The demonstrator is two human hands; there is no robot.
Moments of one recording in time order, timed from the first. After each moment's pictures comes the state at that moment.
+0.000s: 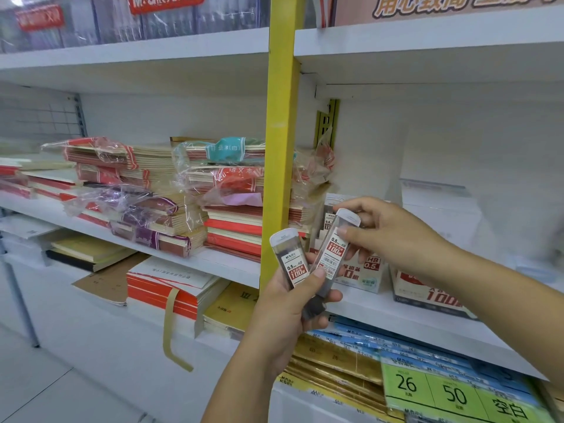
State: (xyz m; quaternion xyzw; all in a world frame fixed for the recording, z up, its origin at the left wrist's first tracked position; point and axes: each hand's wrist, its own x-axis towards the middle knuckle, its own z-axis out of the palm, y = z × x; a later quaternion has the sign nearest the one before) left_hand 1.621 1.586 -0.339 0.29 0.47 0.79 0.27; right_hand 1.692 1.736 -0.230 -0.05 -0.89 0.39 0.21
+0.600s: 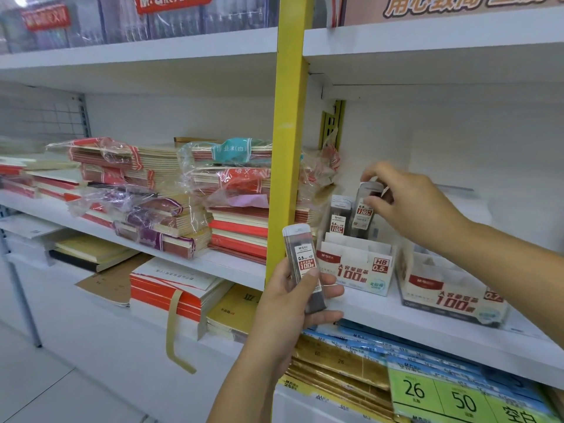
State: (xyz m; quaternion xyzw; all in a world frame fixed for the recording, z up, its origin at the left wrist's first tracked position) left_hand 1.613 1.587 -0.341 0.27 0.47 0.81 0.22; right_hand 1.666 1.785 -0.211 -0.03 -0.93 0.01 0.38
